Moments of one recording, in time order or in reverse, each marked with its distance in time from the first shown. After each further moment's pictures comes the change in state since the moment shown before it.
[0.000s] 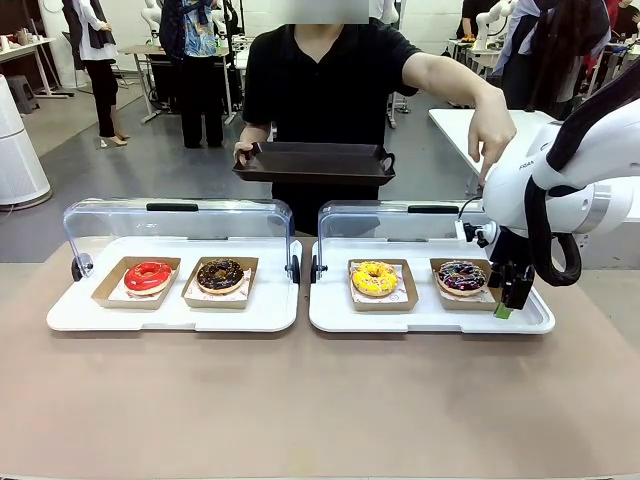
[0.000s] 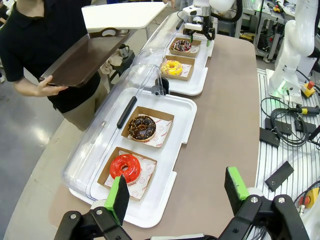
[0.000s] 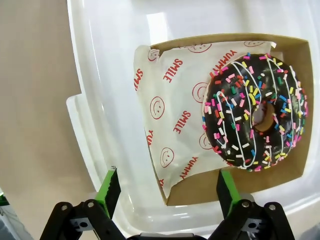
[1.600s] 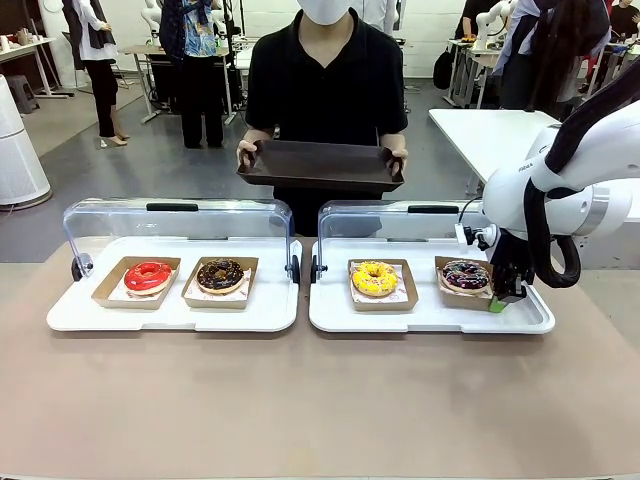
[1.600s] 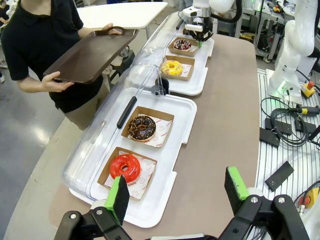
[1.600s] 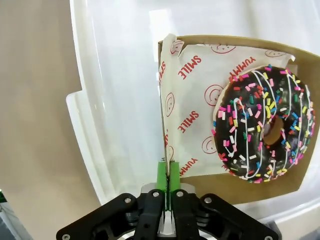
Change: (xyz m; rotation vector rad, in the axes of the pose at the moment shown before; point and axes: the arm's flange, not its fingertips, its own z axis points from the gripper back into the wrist) left arm 0.000 0.000 0.000 0.000 0.000 0.000; right arm 0.000 0.000 -0.005 0.010 0.002 0.021
